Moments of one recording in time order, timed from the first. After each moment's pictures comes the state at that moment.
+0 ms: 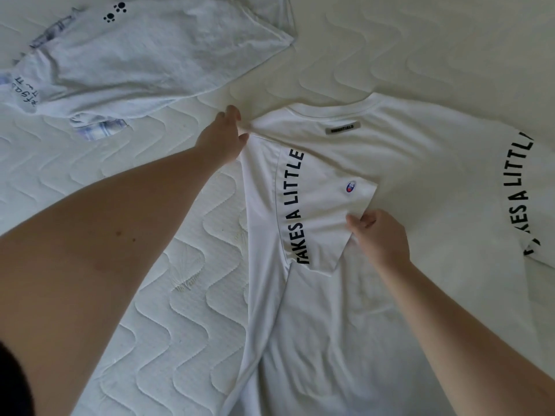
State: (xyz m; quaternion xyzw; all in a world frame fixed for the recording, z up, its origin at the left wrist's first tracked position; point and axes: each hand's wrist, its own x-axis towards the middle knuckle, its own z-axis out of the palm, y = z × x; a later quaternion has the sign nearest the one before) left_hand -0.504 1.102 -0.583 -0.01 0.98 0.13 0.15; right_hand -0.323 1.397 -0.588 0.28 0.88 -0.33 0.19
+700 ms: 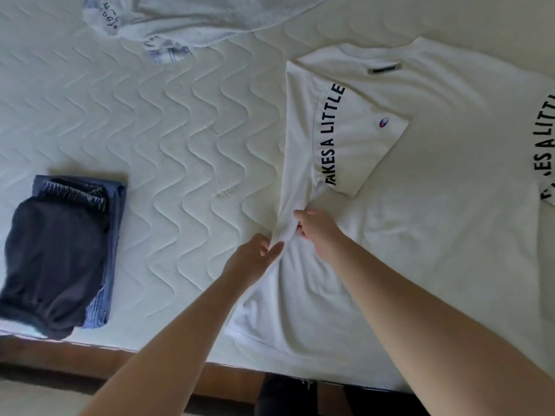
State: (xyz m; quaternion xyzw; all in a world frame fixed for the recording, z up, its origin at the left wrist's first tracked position) left_hand -0.101 1.111 -0.564 -0.22 0.86 0.30 0.35; right_hand -0.188 1.264 -0.571 0.29 0.65 -0.57 0.41
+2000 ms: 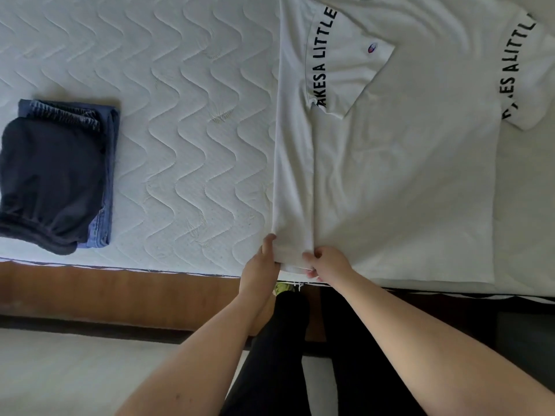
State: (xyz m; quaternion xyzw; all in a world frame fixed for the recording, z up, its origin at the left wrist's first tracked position) left_hand 0.098 1.180 -0.558 -0.19 0.89 0.29 0.29; right_hand 0.050 1.341 -0.572 0.20 0.74 -0.40 0.50
